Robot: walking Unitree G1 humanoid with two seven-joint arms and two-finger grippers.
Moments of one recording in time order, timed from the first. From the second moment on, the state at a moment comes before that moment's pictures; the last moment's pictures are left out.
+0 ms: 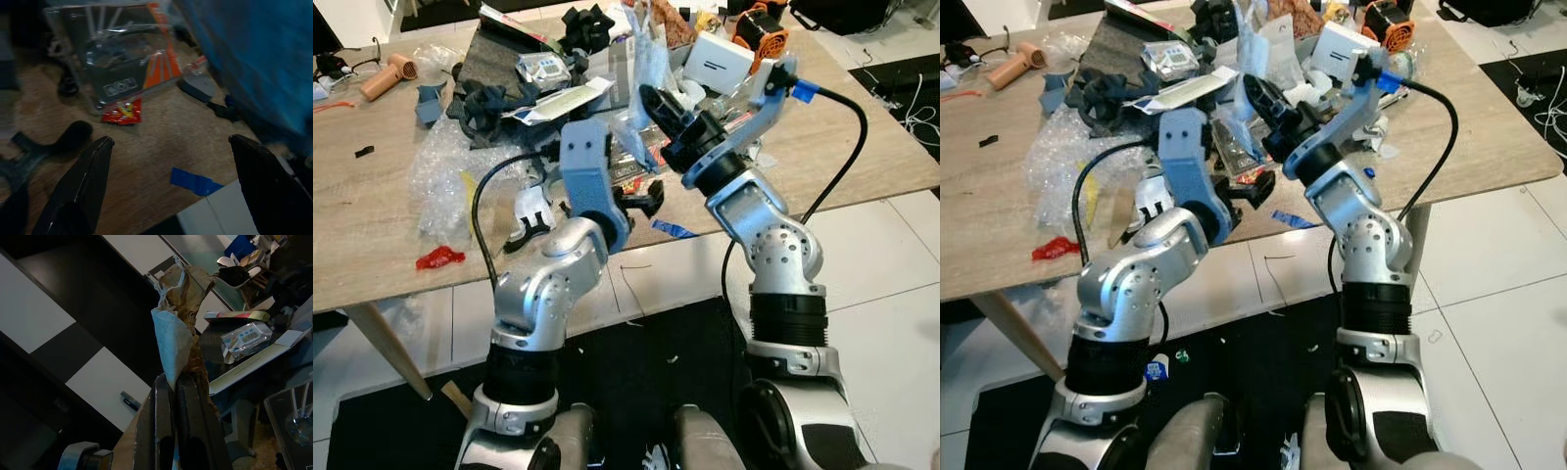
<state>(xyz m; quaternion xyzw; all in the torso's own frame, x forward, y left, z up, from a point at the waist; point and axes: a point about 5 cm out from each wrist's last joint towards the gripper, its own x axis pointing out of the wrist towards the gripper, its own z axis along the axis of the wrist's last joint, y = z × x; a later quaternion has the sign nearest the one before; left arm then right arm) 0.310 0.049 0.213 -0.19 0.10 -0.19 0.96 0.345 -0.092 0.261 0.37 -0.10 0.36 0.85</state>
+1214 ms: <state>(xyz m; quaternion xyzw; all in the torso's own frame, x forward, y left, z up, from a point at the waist) 0.293 0.038 0.240 -0.28 0.06 -0.30 0.91 0.343 -0.119 0.257 0.32 -0.11 0.32 0.89</state>
